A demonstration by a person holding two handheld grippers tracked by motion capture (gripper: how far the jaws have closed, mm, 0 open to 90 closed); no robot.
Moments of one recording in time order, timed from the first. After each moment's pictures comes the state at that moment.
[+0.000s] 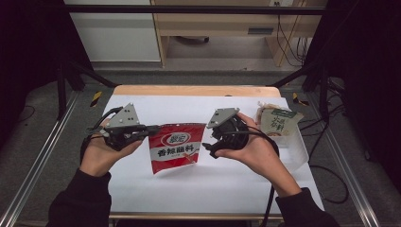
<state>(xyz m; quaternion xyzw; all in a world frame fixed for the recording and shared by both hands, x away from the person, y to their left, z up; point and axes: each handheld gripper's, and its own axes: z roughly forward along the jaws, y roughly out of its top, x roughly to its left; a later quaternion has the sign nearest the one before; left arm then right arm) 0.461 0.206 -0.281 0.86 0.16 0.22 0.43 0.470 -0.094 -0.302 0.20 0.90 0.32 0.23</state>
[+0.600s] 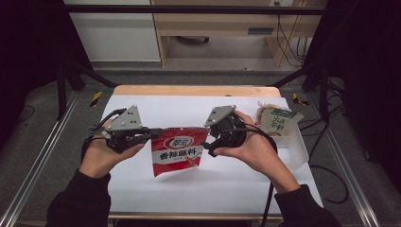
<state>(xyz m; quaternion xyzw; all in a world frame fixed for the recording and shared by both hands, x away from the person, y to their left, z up) 0.456 0.198 -0.277 0.87 0.13 0.20 0.43 0.476 -0.088 -0.300 0.18 0.90 0.31 0.22</state>
